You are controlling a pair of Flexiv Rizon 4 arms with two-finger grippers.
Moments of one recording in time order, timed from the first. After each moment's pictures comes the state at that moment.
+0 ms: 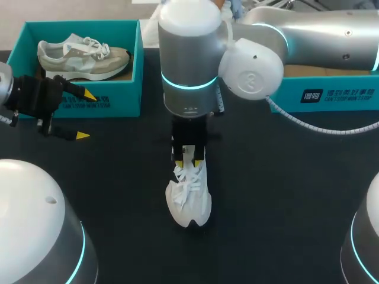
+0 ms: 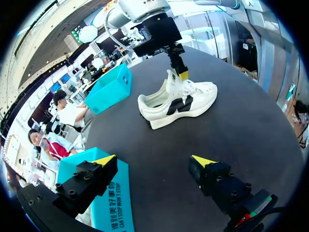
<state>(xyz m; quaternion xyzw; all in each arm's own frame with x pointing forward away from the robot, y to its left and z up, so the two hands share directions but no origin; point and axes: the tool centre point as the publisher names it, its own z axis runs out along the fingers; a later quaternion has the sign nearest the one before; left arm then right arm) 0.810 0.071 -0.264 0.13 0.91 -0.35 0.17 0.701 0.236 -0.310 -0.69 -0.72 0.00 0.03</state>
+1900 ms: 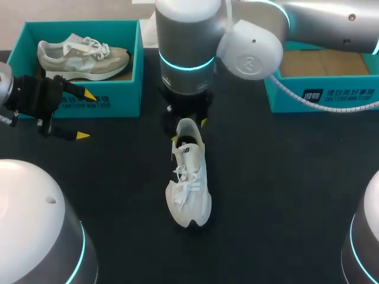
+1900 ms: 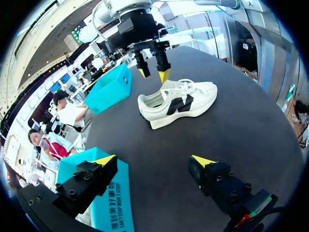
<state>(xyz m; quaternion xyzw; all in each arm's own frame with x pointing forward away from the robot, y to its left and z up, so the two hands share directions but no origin) 0.810 0.071 -0.264 0.13 0.91 -0.35 0.17 0.773 0.231 -0.275 -0.45 -0.89 -0.05 -0.06</state>
